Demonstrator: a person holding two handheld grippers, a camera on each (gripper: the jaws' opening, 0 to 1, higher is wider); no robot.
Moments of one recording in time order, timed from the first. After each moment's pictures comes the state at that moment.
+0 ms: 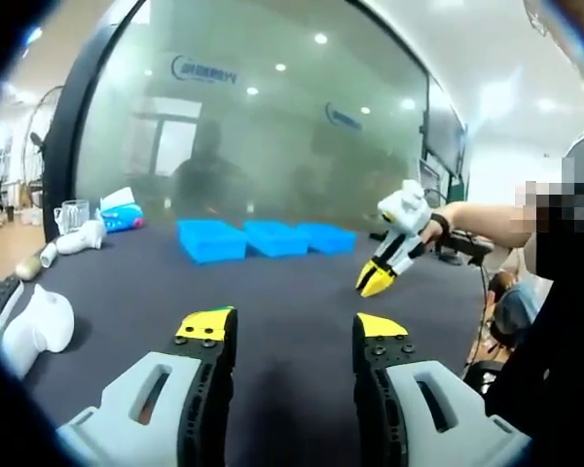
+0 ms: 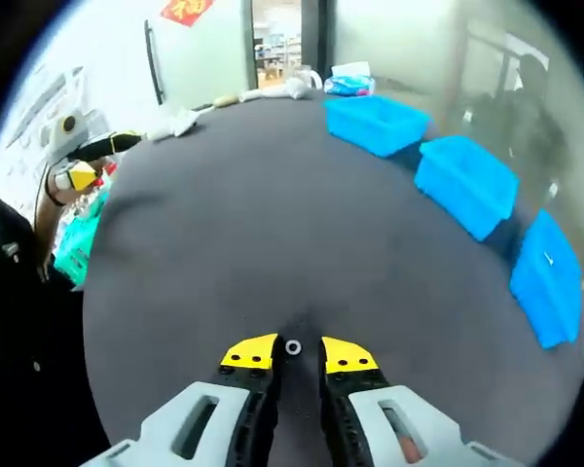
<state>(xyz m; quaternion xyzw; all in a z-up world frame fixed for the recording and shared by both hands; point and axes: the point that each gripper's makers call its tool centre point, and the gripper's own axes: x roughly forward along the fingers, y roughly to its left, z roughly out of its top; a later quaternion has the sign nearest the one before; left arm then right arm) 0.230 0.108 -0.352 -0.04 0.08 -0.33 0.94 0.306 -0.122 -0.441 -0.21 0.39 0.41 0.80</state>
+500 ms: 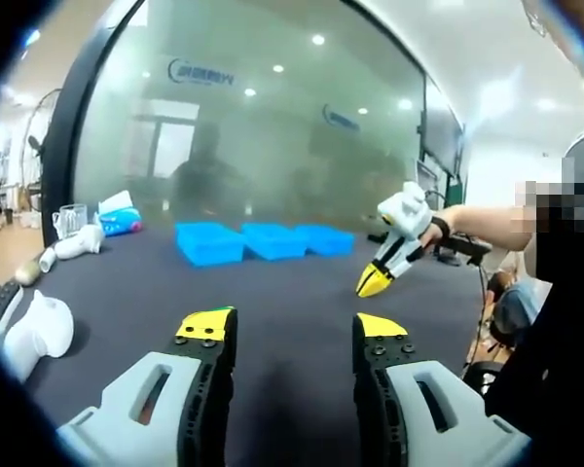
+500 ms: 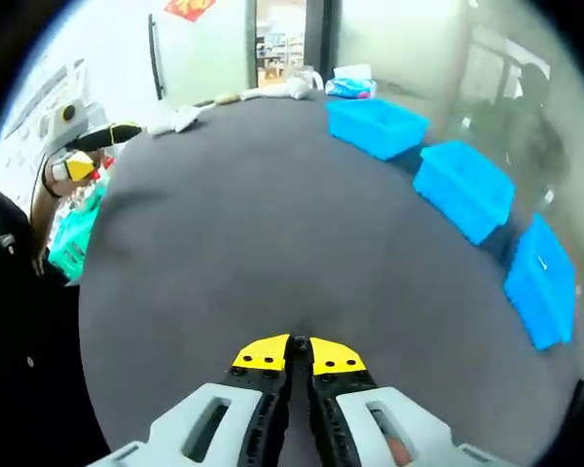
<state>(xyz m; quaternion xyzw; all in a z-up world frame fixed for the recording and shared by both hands) 0.228 0.104 -0.347 -0.04 0.07 -0.33 0.94 0.304 -0.125 -0.438 -0.22 0.38 0.40 0.80</state>
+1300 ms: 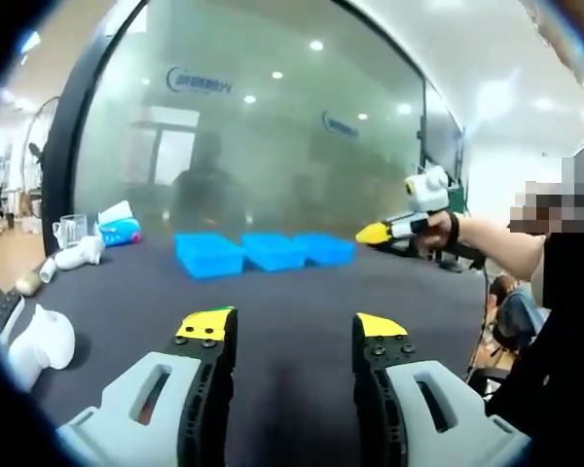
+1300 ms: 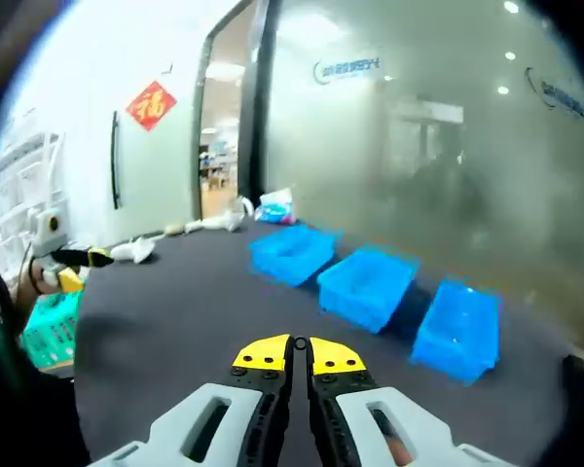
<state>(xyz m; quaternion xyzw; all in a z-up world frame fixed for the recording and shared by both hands) 0.232 0.098 -0.332 -0.04 0.05 -0.33 0.94 0.362 -0.157 -0.320 -0.10 0.16 0.30 0.93</state>
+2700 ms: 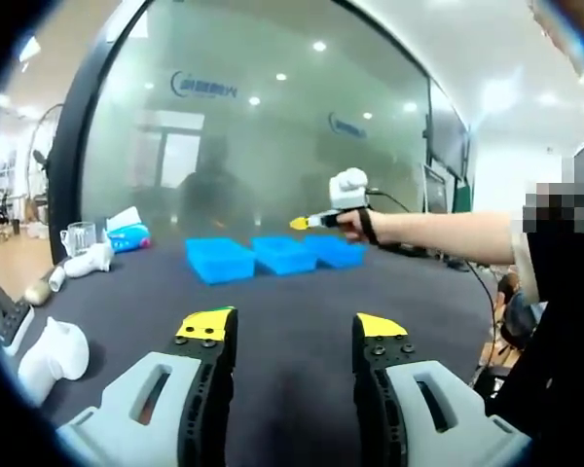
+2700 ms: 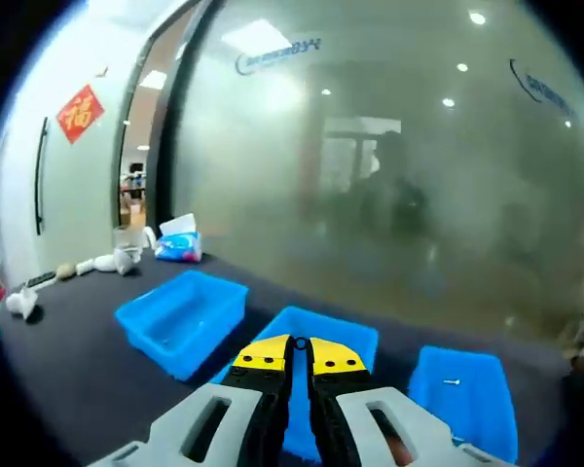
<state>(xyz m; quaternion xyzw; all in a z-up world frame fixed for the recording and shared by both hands) 0.239 0.111 -0.327 -0.03 0.05 -0.31 0.95 0.552 -0.136 -0.322 -0.09 0.11 0.15 0.98</state>
